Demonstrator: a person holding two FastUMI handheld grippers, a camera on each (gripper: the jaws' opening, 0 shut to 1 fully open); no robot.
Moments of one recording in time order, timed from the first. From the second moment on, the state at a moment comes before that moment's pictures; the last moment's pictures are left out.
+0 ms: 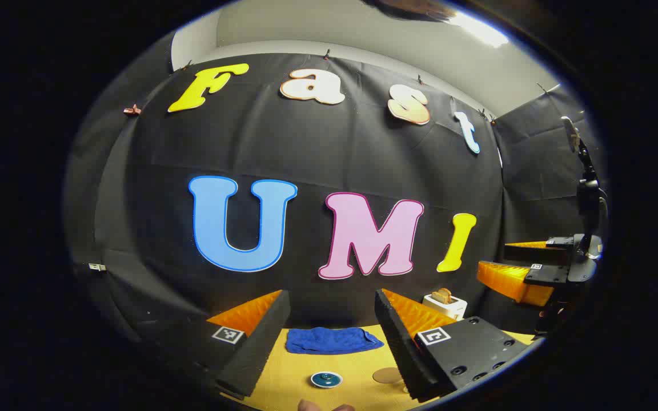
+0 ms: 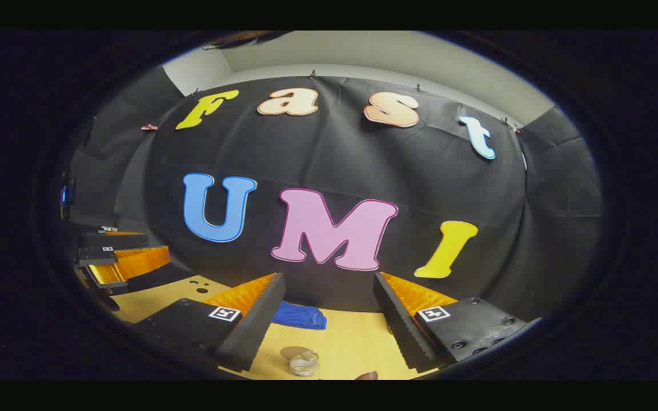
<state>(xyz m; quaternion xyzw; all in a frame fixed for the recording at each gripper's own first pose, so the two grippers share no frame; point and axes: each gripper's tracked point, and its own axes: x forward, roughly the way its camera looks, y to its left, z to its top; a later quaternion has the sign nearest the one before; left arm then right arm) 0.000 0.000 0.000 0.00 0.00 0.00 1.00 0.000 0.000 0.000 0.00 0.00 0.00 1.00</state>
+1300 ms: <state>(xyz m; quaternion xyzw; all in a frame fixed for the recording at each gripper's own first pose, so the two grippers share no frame) 0.026 -0.008 -0.068 0.02 0.05 -0.02 1.00 0.008 0.002 -0.041 0.03 0.02 0.00 1.00</state>
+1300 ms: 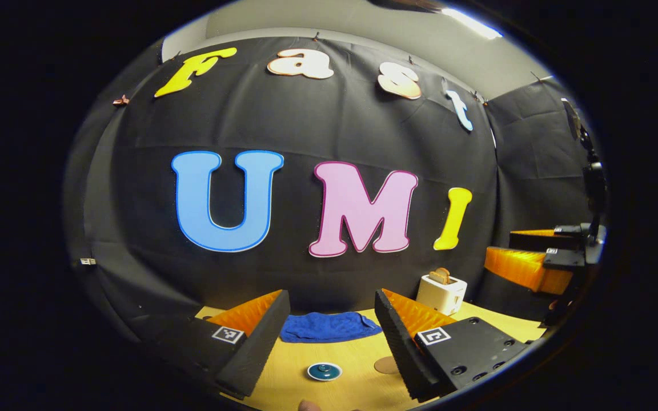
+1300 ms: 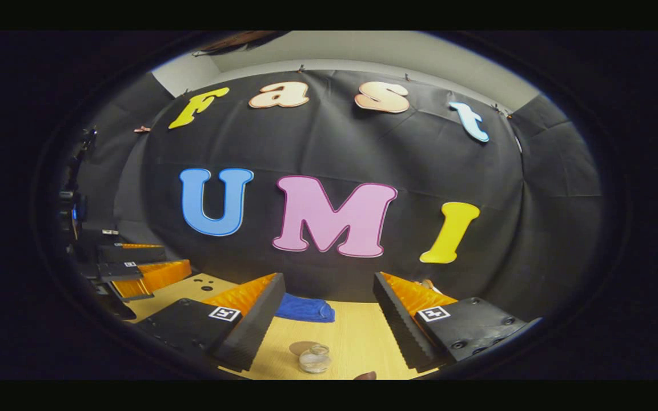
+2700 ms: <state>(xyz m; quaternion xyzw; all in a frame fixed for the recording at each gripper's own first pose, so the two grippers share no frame) 0.115 0.017 -0.393 0.07 0.19 0.00 0.98 -0.007 0.003 -0.189 0.03 0.10 0.01 0.99</state>
